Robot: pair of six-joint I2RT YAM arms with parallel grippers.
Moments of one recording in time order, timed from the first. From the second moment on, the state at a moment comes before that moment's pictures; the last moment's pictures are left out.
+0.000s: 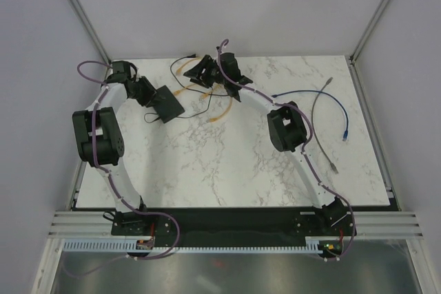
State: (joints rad) left arm 0.14 1.94 1.47 -0.52 0.46 -0.56; right arm 0.54 2.62 2.28 0.10 -0.41 1.07
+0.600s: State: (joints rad) left arm 0.13 2.04 1.51 -0.44 0.47 -0.63; right arm 0.64 2.84 2.34 0.18 -0.30 1.15
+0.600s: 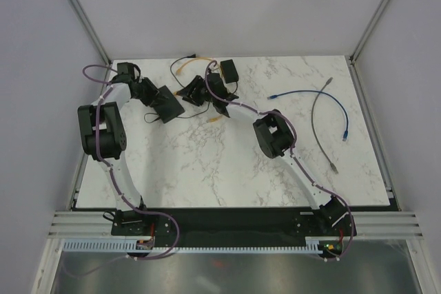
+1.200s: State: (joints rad) left arm 0.12 2.09 1.50 -0.48 0.45 -0.65; right arm 0.68 2.94 2.50 0.20 -0.15 1.25
